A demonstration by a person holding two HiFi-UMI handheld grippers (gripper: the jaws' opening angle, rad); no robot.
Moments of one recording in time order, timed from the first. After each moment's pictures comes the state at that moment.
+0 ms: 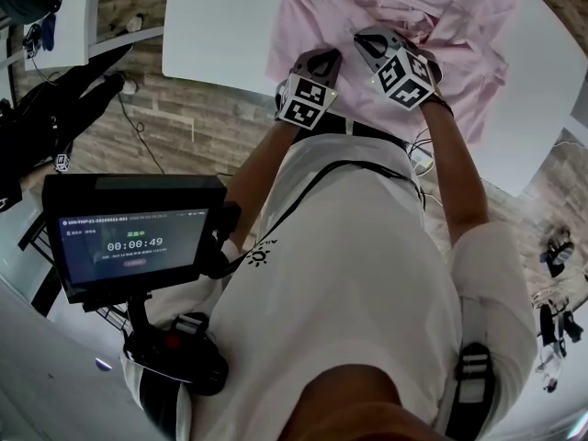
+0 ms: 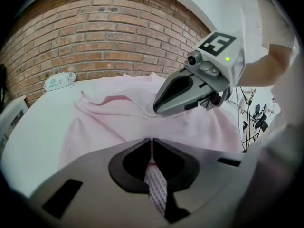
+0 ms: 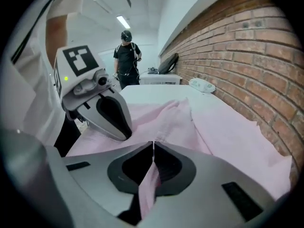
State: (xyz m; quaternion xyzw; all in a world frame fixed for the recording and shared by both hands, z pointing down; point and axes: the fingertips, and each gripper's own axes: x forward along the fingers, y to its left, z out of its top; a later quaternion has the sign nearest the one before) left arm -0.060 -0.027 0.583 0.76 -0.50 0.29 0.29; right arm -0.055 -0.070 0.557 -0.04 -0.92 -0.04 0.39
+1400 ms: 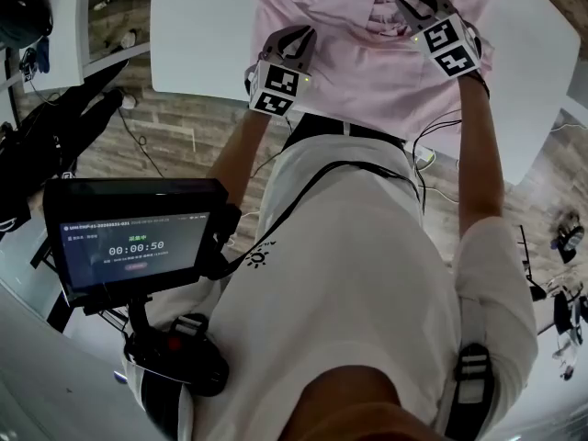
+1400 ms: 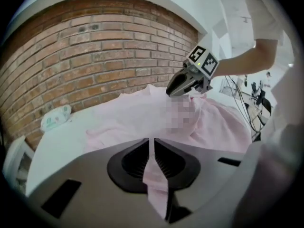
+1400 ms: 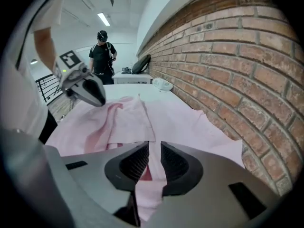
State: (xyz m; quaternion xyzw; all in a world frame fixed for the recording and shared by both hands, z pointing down) left arm -0.101 -0.070 0.536 0.79 -0.49 0.32 0.18; right arm 0.014 -0.205 0.515 0.11 -0.91 -0.04 0.39
